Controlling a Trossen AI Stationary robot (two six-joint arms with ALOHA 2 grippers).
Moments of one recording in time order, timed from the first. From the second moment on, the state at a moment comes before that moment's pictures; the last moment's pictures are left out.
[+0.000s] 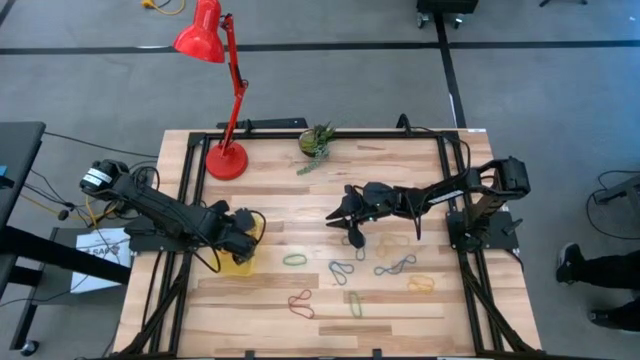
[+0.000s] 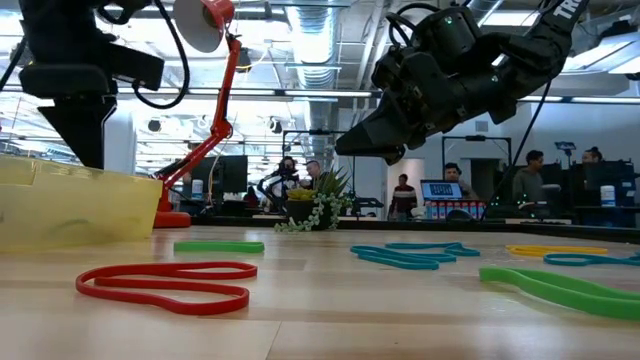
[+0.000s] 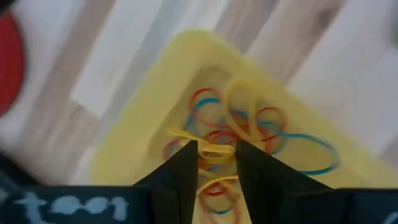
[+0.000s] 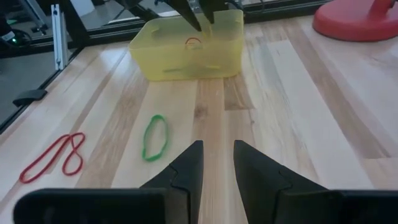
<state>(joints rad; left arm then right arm) -0.36 1.29 0.81 -1.02 -0.31 -0.90 -0.06 1.66 0.66 0.59 -0.20 0.05</state>
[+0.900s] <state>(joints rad) -0.36 1.29 0.81 -0.67 -0.42 -0.66 -0.06 1.66 0.66 0.18 -0.21 0.03</state>
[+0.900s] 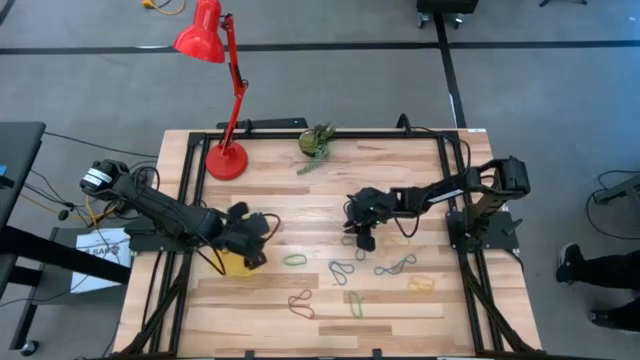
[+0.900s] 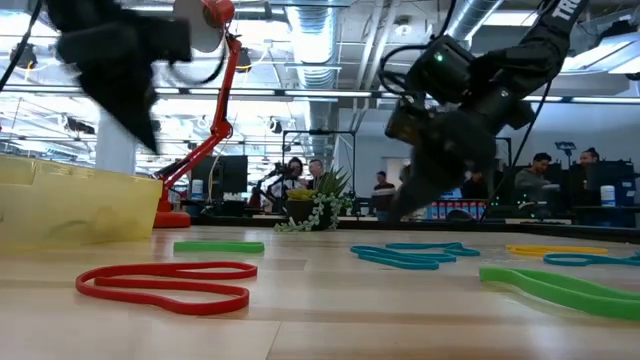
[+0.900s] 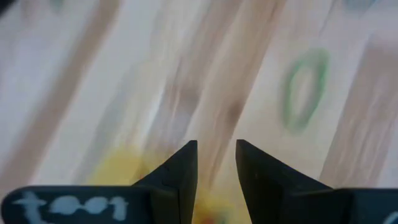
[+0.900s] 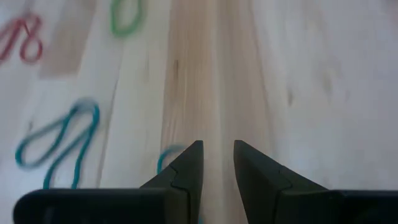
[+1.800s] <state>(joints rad) -0.36 1.29 0.81 -0.17 -0.72 -0.26 0.08 1.72 0.66 0.17 -0.11 -0.03</state>
